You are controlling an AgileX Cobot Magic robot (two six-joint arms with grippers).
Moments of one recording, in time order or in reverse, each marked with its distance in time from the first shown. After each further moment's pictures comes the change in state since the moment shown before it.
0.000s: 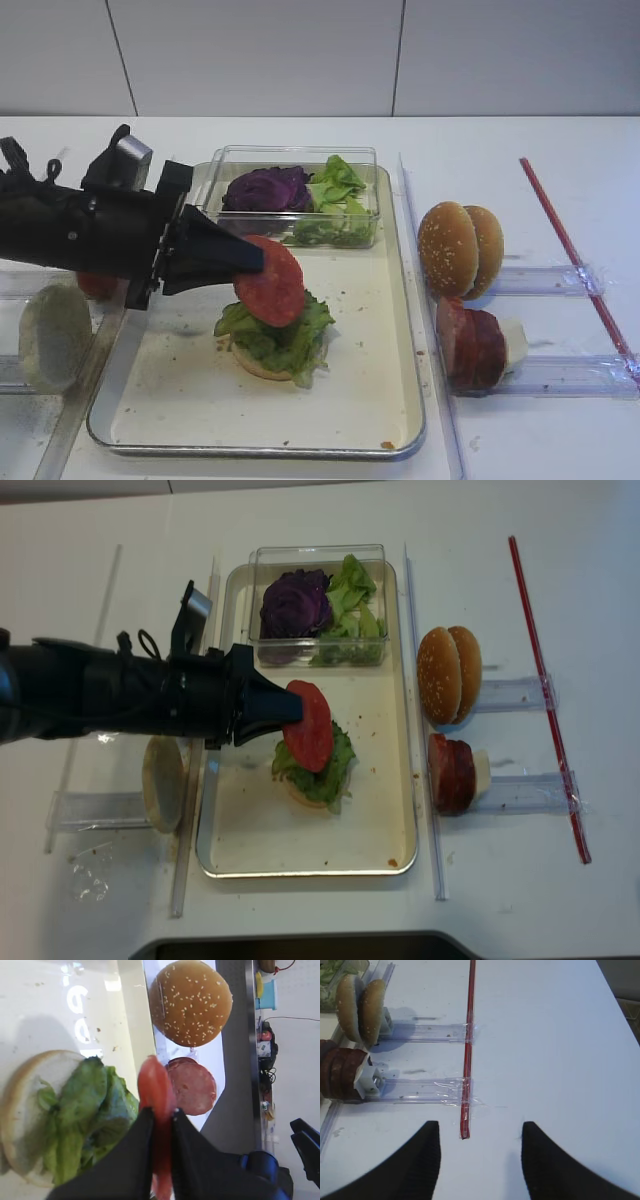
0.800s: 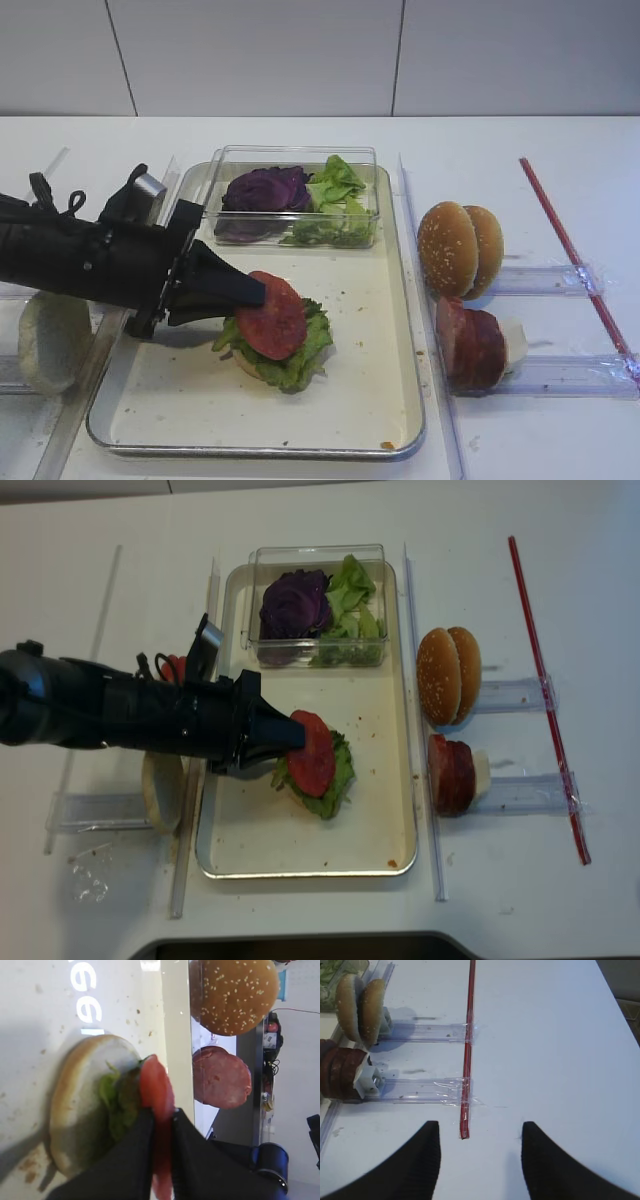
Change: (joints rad) left arm 0.000 0.126 0.000 0.007 0.018 0.054; right arm 0.000 0.000 0.000 0.000 0.000 -0.002
